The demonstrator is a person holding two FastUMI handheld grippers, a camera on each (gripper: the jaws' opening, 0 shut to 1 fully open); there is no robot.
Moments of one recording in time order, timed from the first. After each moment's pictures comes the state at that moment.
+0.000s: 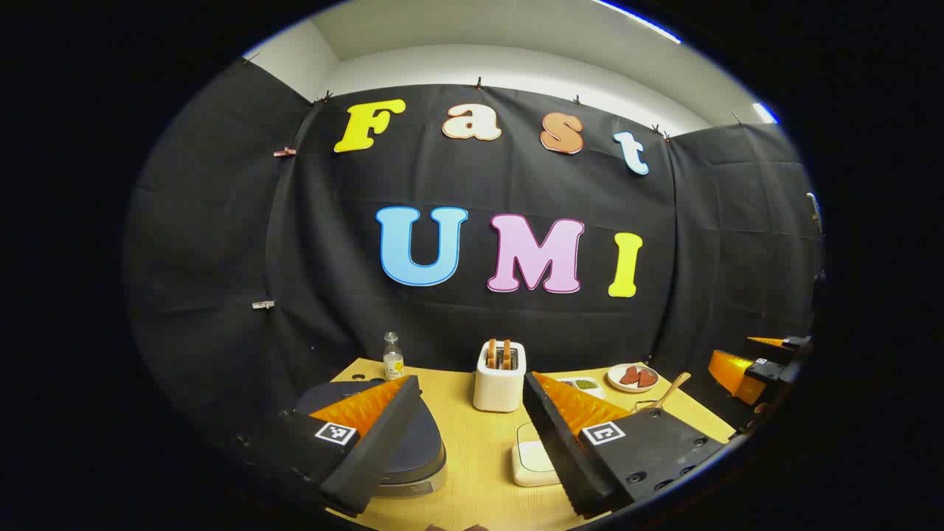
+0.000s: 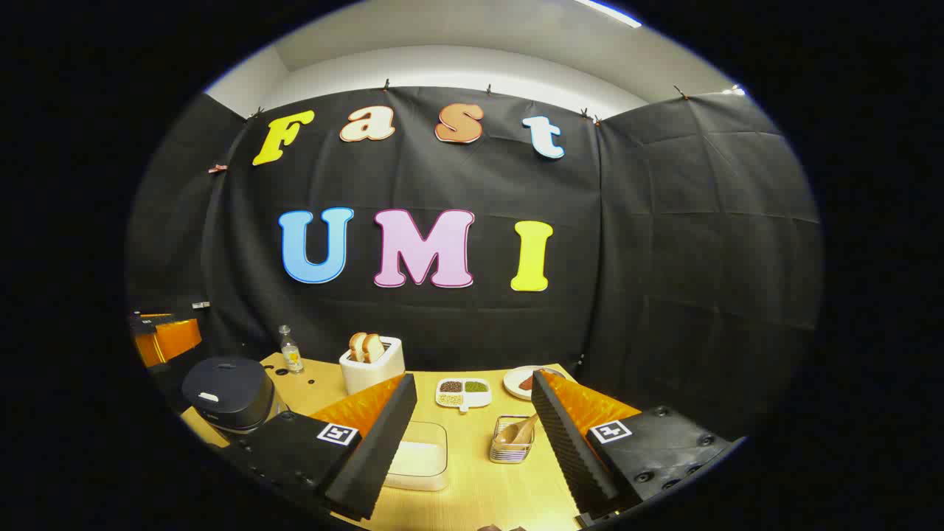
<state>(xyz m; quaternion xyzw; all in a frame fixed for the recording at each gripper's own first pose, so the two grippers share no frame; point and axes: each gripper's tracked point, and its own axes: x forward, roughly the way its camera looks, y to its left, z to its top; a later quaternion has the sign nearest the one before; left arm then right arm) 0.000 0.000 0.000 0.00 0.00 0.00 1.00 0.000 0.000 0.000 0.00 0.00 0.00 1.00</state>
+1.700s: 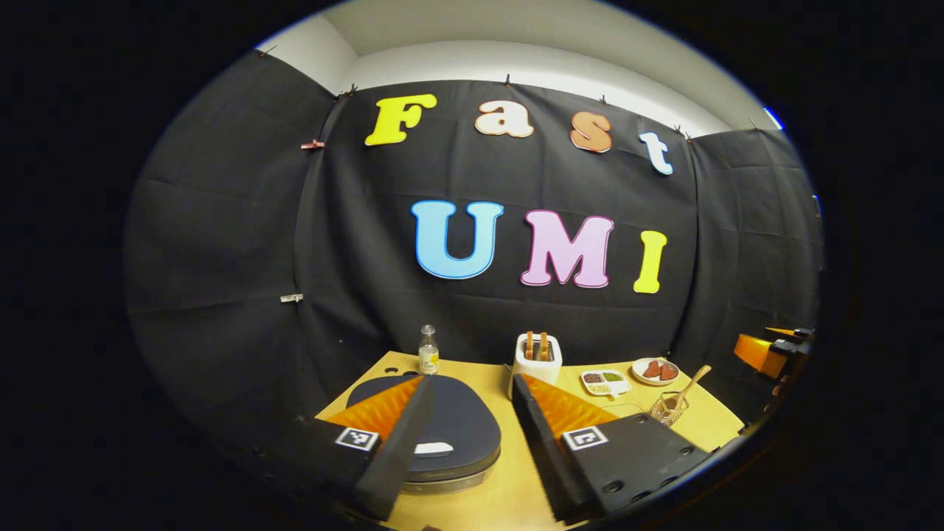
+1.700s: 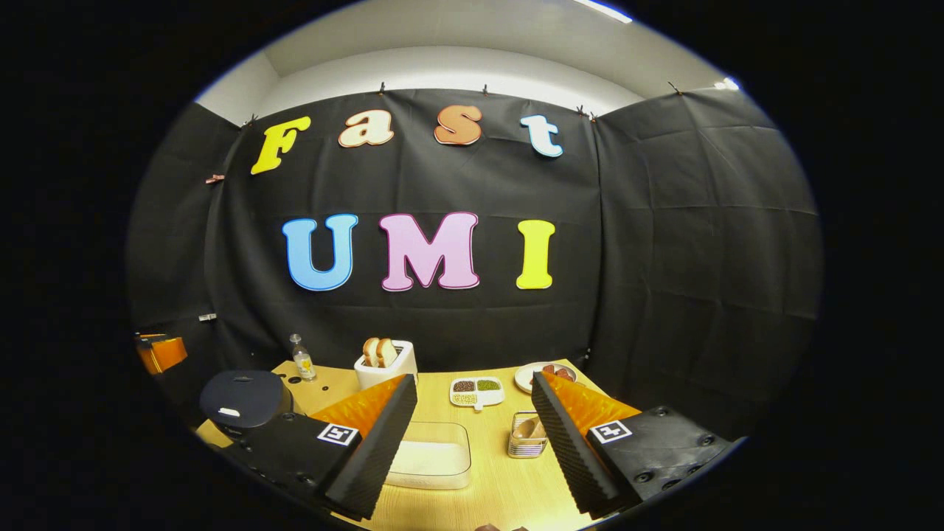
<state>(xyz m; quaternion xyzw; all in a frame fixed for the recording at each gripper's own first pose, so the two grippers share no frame) -0.019 0.092 -0.005 -0.01 0.02 0.04 1.00 -0.008 0.022 0.012 0.02 0.00 0.00 1.00</state>
